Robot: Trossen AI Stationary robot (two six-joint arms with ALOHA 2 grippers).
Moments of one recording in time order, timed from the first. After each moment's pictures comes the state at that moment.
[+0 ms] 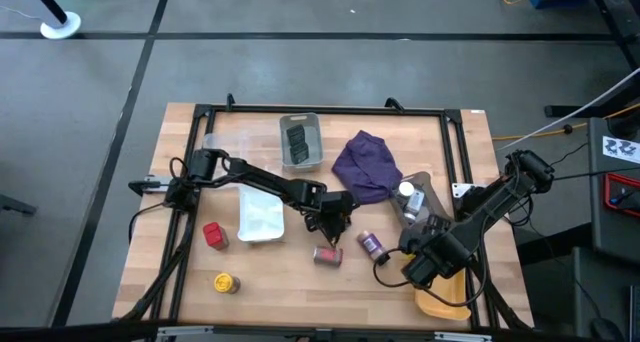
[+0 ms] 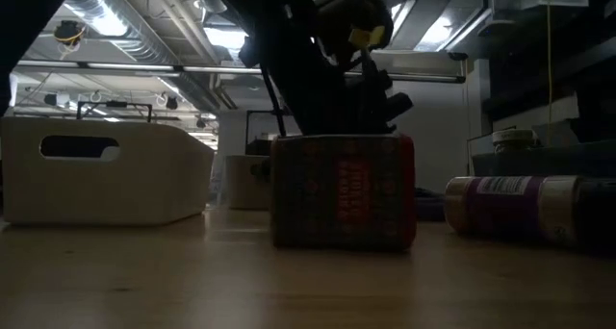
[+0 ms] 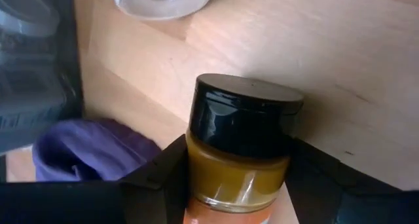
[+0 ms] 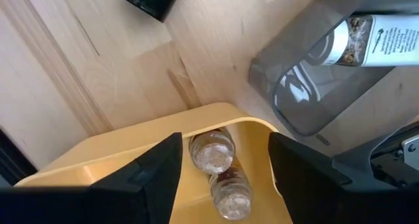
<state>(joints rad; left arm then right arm) -0.07 2.14 1.45 -0.32 -0.14 1.16 0.73 1.57 1.28 -1.34 0.03 1.12</state>
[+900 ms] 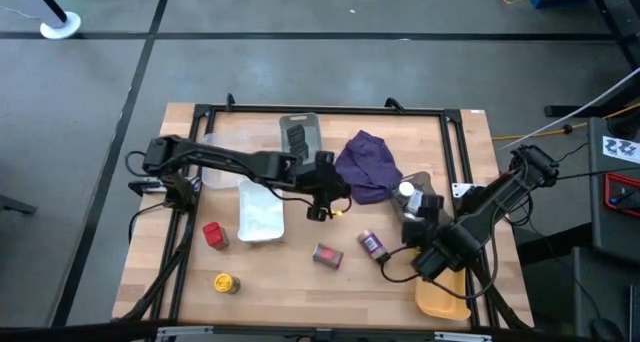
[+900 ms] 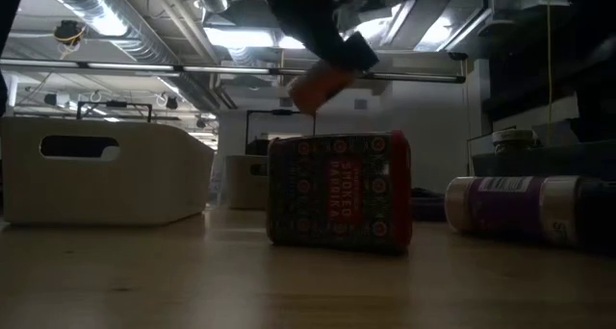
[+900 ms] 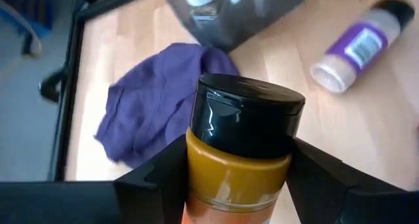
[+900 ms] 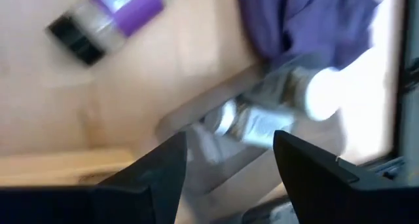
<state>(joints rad) -0.06 1.78 1.50 -0.54 -0.25 0.26 0.73 1.51 1.28 -1.47 0.41 0.80</state>
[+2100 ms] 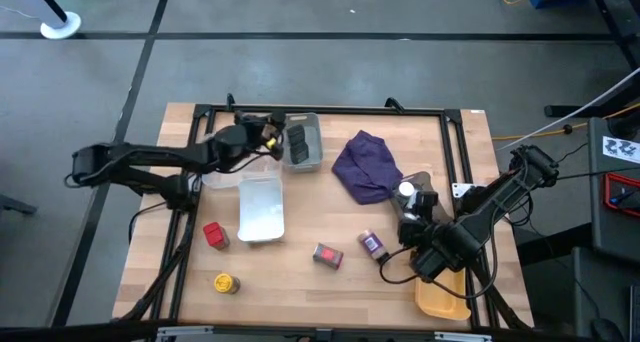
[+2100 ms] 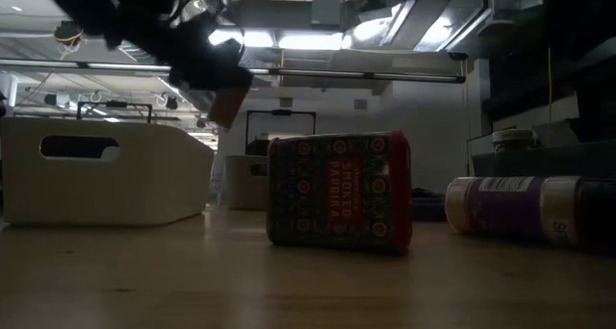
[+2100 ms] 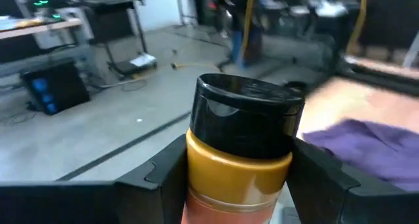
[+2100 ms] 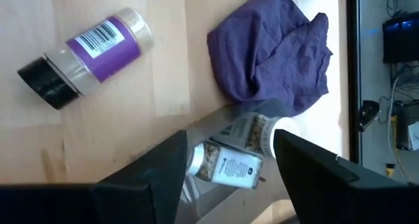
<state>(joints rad) 0.30 1.12 0.53 0.37 -0.60 -0.05 0.73 1.51 1.28 -1.42 0.57 0.73</state>
